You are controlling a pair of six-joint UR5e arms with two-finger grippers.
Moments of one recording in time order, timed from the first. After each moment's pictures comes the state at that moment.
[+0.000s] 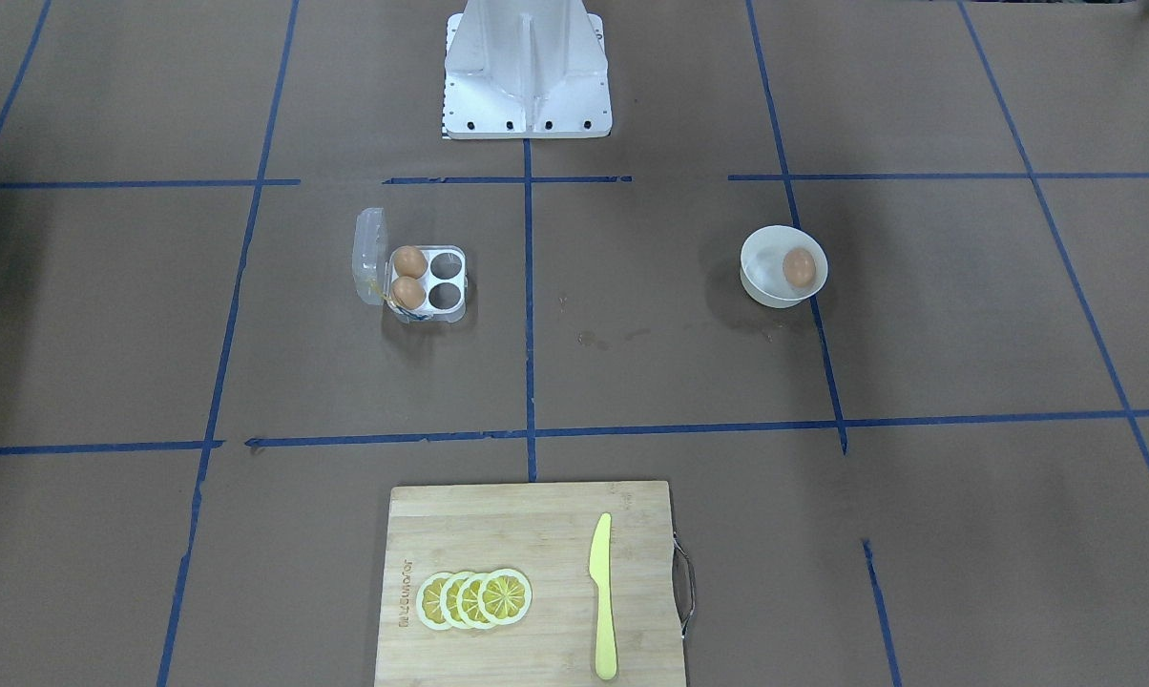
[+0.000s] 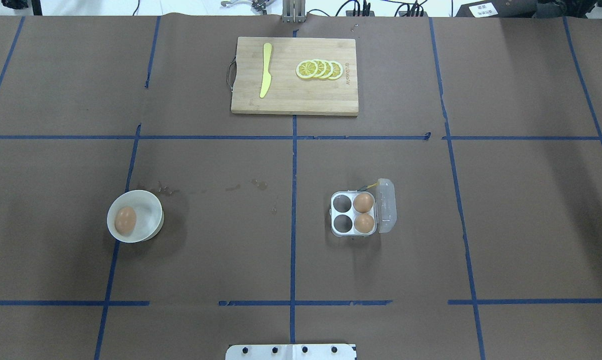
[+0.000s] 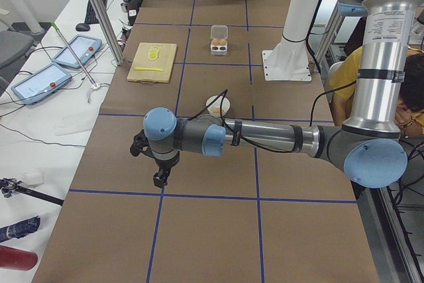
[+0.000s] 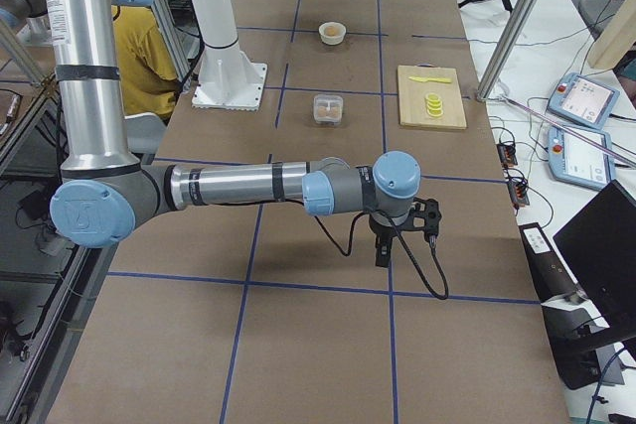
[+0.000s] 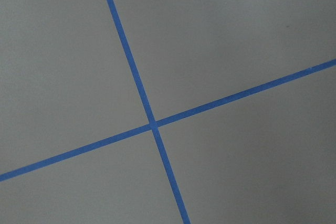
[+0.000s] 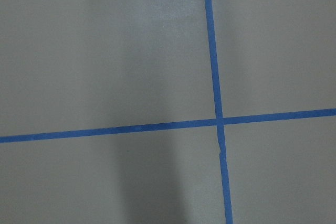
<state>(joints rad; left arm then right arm) -1.56 -1.63 -1.59 -1.62 -2.40 0.21 1.54 -1.50 1.62 -1.52 2.41 0.24</state>
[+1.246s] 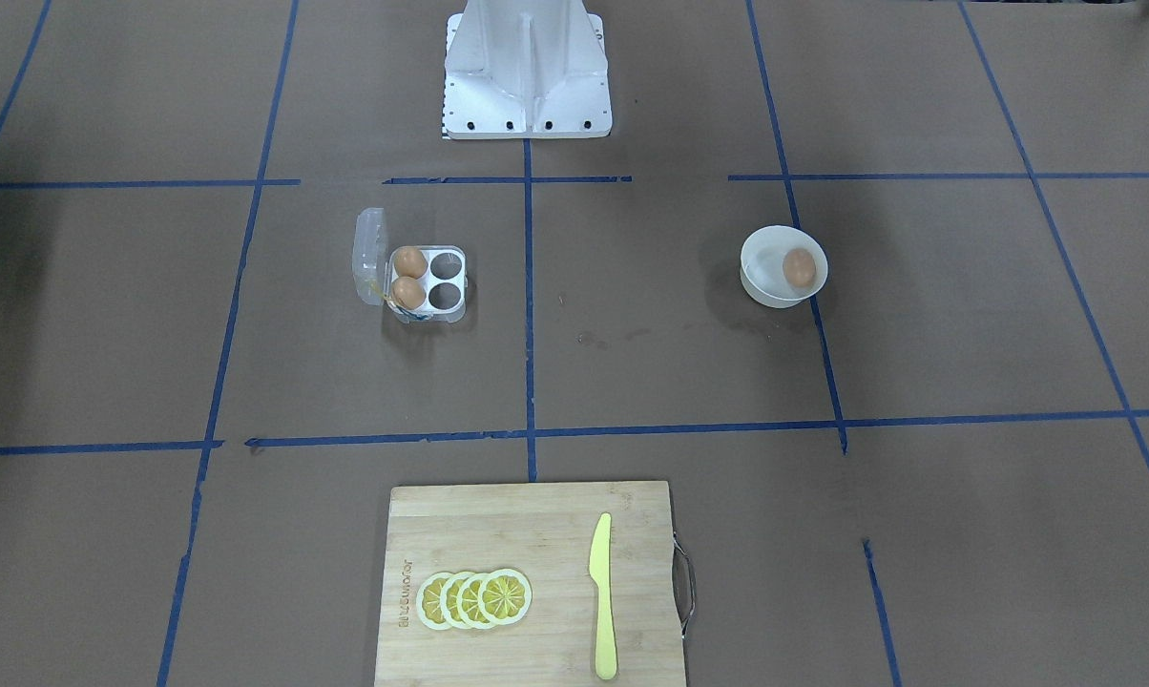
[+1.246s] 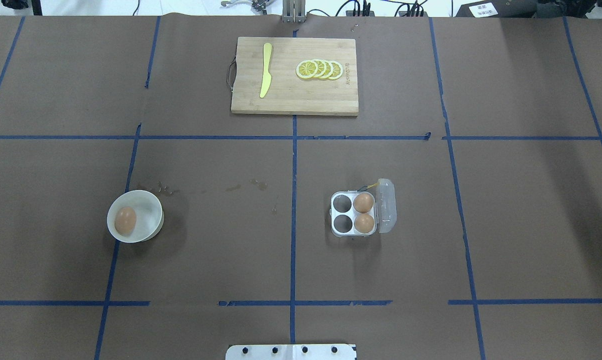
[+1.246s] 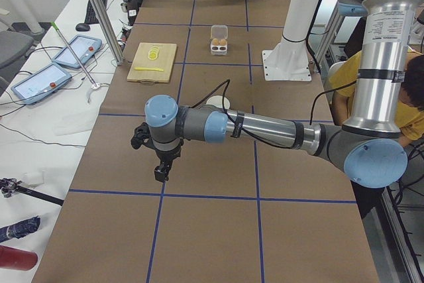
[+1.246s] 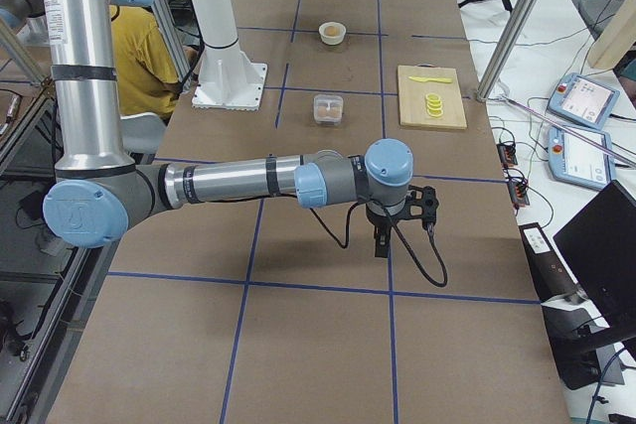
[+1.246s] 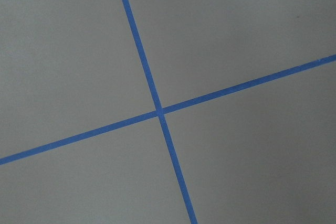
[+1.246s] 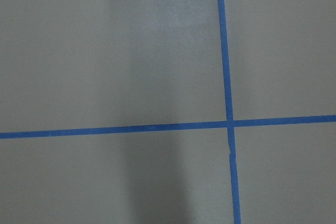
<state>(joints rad) -1.56 -1.63 -1.68 -1.53 -2.35 0.22 1.53 -1.53 1.67 -1.51 2.41 0.25</state>
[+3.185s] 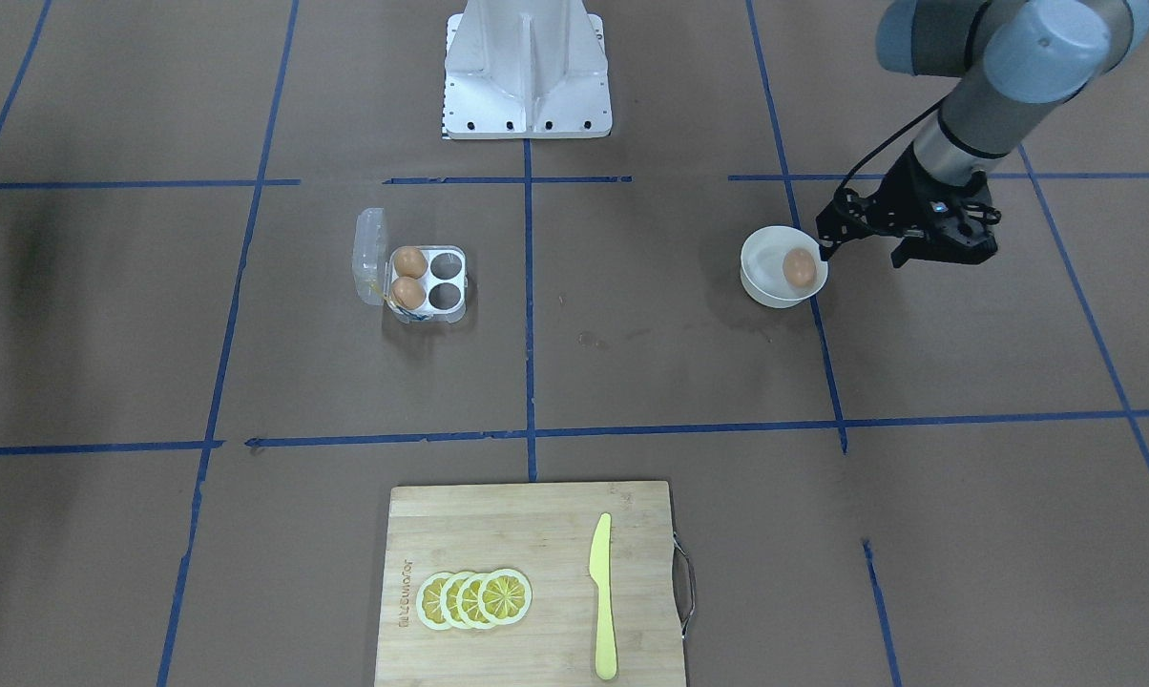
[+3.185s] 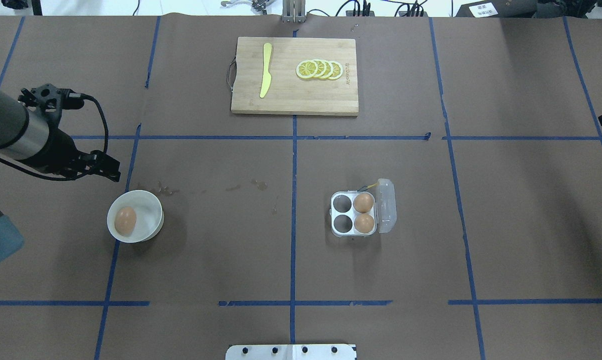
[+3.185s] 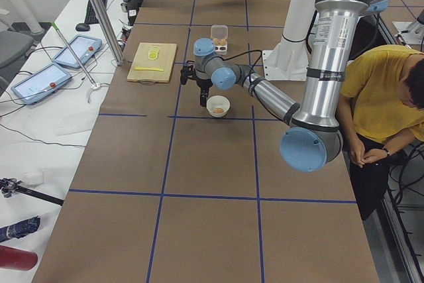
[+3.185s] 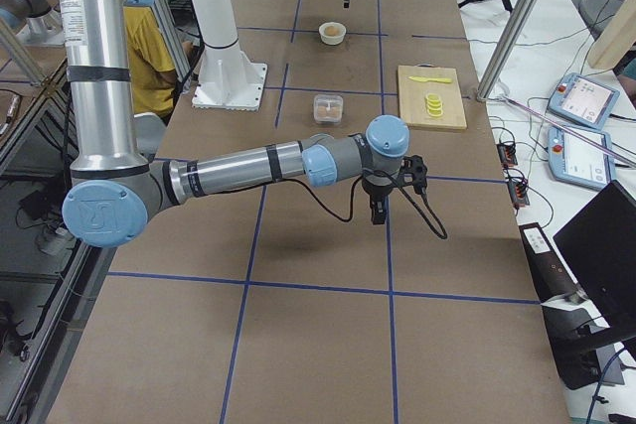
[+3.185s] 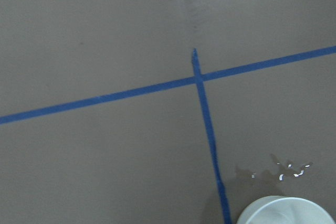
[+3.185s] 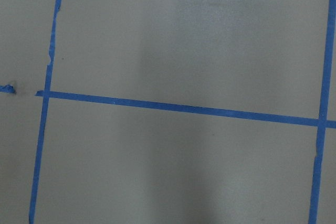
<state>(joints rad) -0.81 -1.72 -1.97 -1.72 -2.12 -0.92 1.38 -1.52 1.74 -1.49 2.44 0.26</state>
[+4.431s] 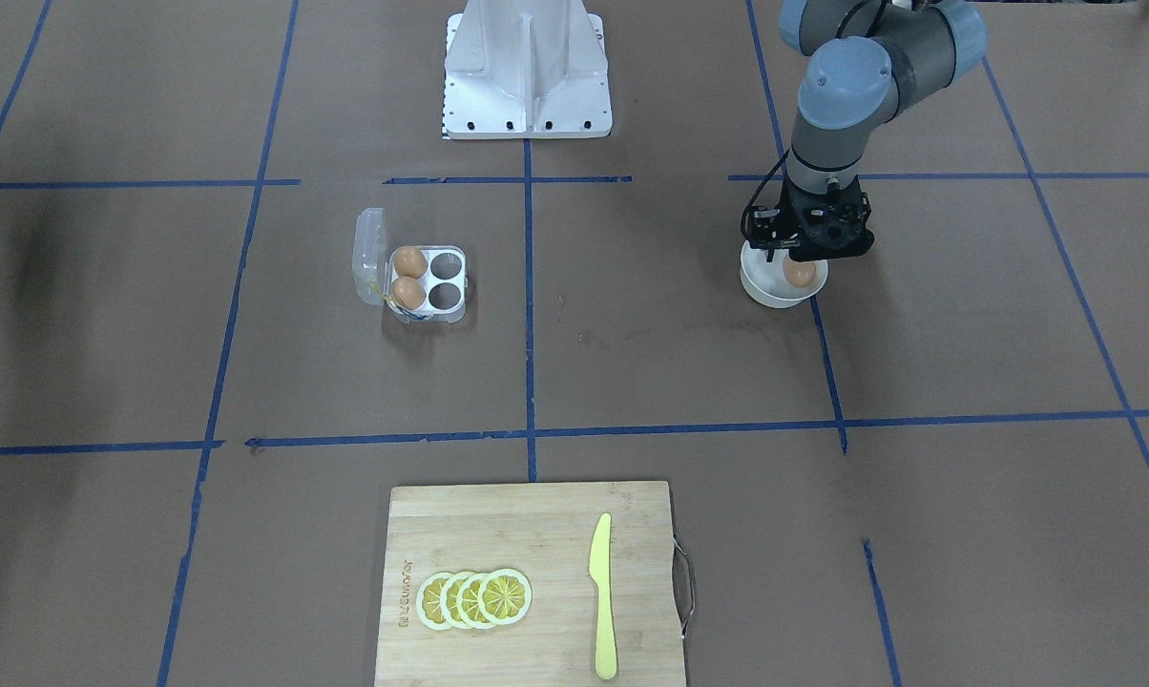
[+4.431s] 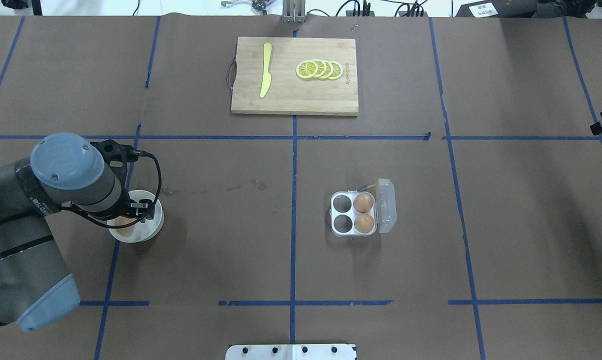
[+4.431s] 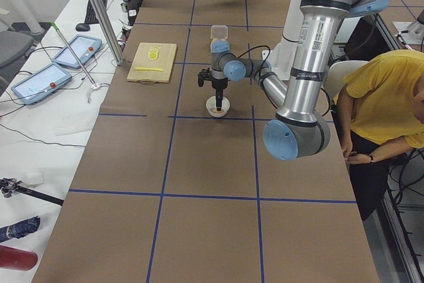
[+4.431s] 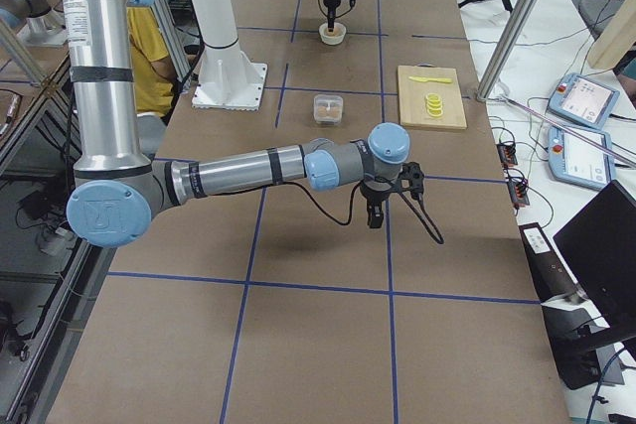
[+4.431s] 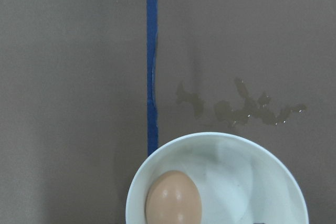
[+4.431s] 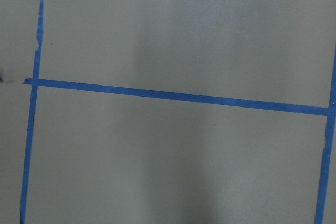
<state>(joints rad) -0.58 -1.79 -1.95 -1.50 -1.88 -1.06 1.35 -1.52 1.71 -1.49 2.44 0.25</state>
